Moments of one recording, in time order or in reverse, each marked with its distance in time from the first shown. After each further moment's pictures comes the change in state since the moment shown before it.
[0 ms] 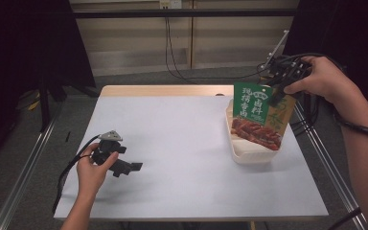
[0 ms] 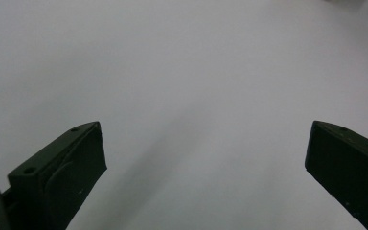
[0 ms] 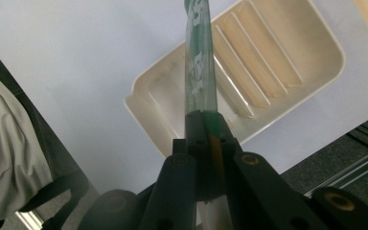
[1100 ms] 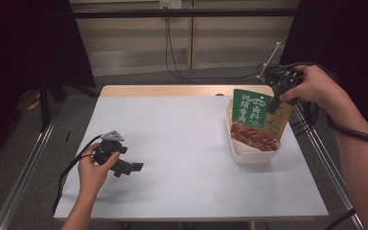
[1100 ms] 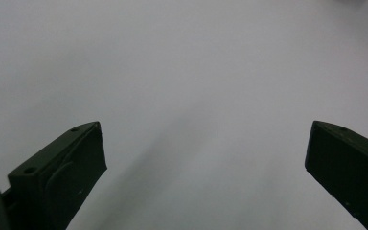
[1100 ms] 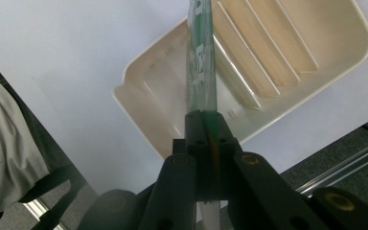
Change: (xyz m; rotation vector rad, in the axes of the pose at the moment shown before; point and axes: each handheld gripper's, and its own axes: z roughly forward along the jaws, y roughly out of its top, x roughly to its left) left arm 0.000 0.000 0.004 0.007 -0.004 0.005; right arm -0.006 -0.001 0.029 0.058 0.005 0.009
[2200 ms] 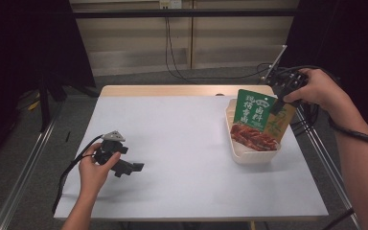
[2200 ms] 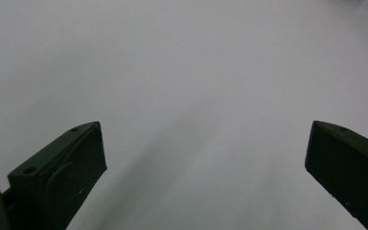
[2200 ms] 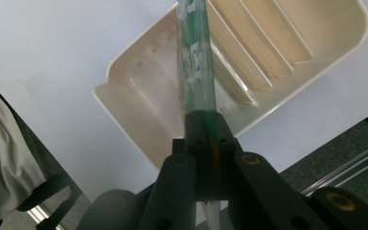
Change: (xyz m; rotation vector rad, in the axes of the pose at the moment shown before) left arm 0.000 0.000 0.001 0.018 -0.008 0.007; right arm -0.018 -0.014 0.011 -0.021 0.022 0.054
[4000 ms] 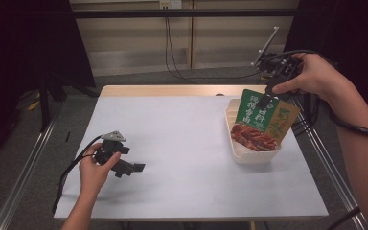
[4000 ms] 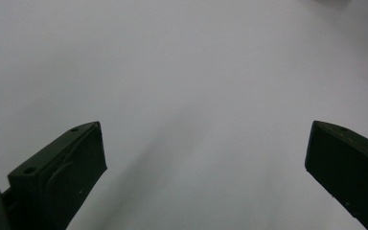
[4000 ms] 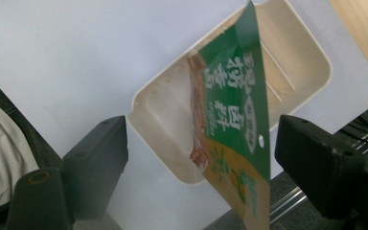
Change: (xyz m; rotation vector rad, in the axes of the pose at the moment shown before) left arm -0.003 0.002 -0.001 -0.016 -0.039 -0.001; right arm 0.049 0.032 -0.045 -0.048 -0.087 -0.014
